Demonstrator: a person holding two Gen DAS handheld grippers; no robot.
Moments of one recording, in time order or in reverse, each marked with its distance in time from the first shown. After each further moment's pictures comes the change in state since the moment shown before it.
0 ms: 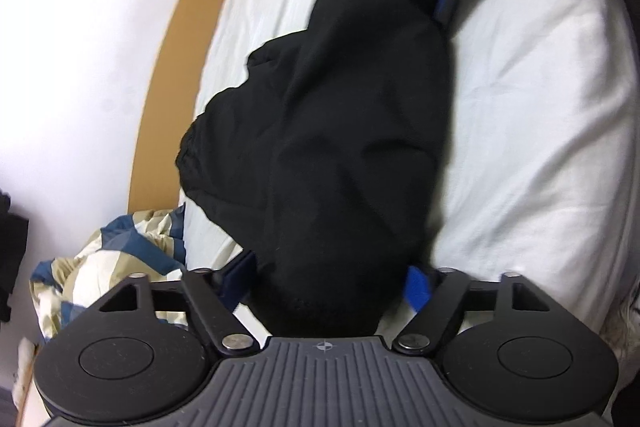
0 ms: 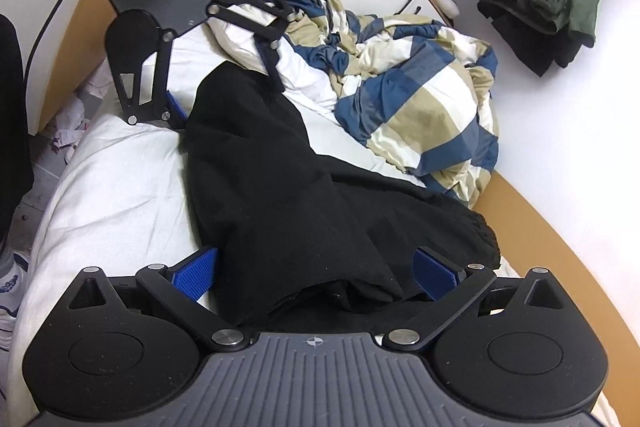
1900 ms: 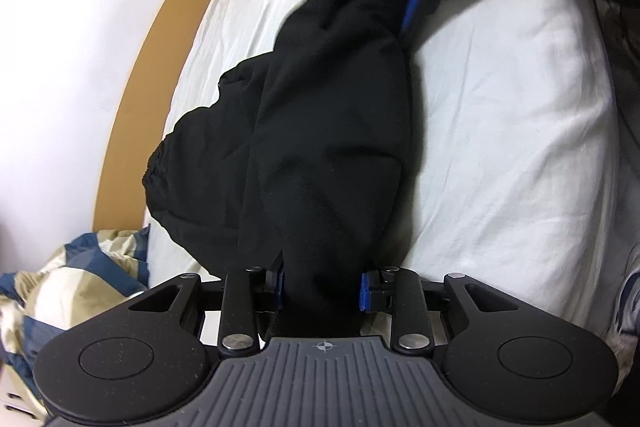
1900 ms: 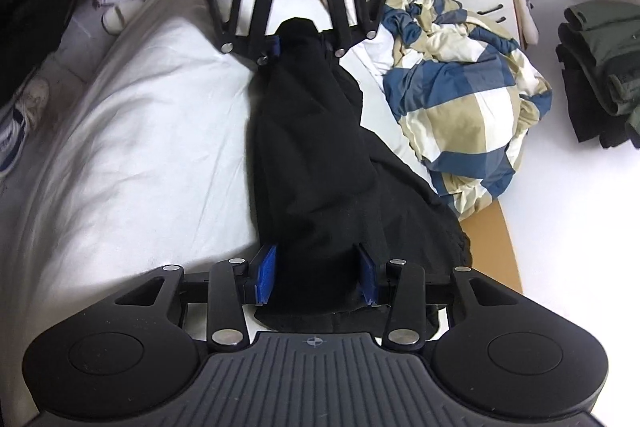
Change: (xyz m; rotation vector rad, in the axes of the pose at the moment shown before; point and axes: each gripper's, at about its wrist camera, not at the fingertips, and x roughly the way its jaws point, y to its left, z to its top) left arm -0.019 -0.016 -0.006 -0.082 -0.124 -0.119; right arm 0.022 0.047 0.031 -0.465 0.248 -0.026
